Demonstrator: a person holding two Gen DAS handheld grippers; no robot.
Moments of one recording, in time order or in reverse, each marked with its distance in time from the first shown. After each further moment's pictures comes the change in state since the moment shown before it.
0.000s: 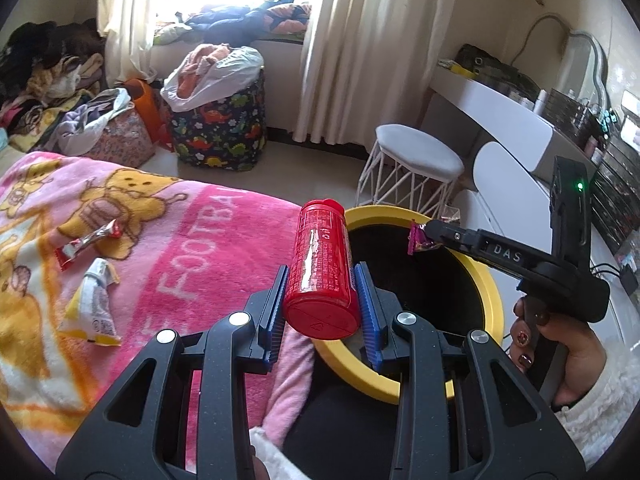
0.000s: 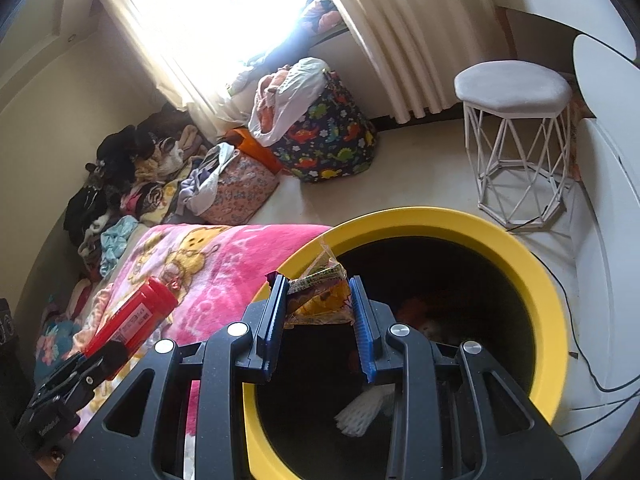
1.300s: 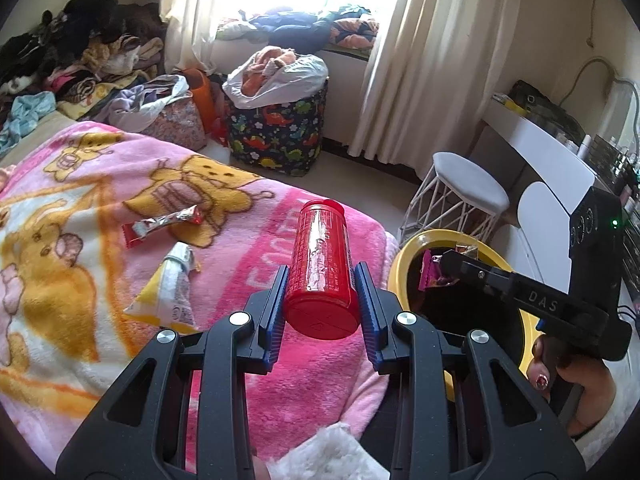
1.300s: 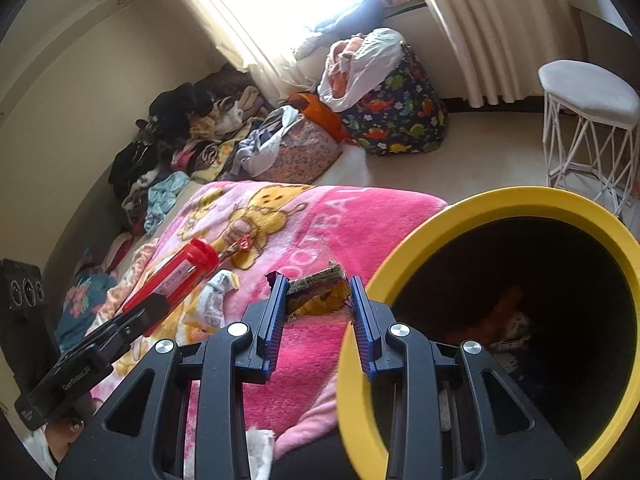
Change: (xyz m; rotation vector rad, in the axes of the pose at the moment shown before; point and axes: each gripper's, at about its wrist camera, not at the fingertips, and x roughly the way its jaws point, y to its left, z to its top) left arm -0.030 0.072 -0.005 -0.148 -0.052 0.128; right arm 0.031 0.082 -0.013 -0.120 0.109 0.185
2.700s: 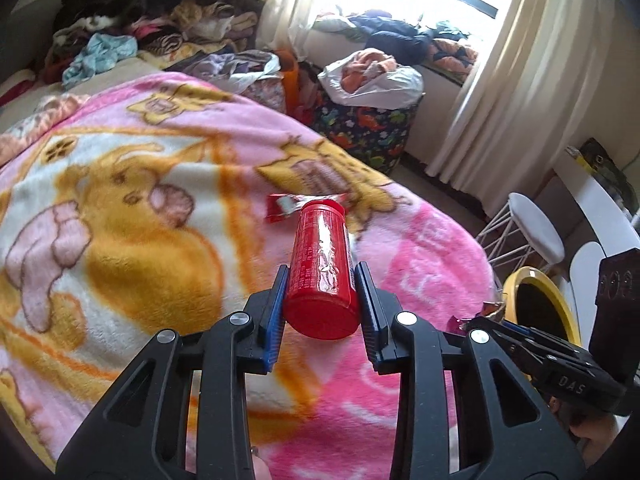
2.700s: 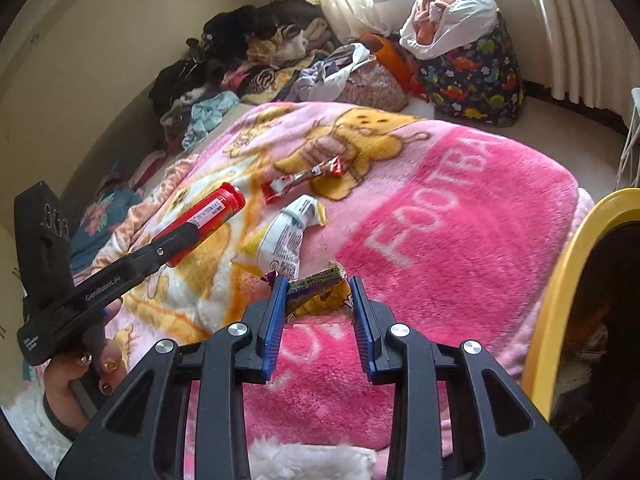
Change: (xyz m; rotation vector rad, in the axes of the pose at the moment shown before) left arm -0.017 0.130 -0.014 -0.235 -0.011 0.169; right arm 0.087 0.102 -0.032 -0.204 0.216 0.130
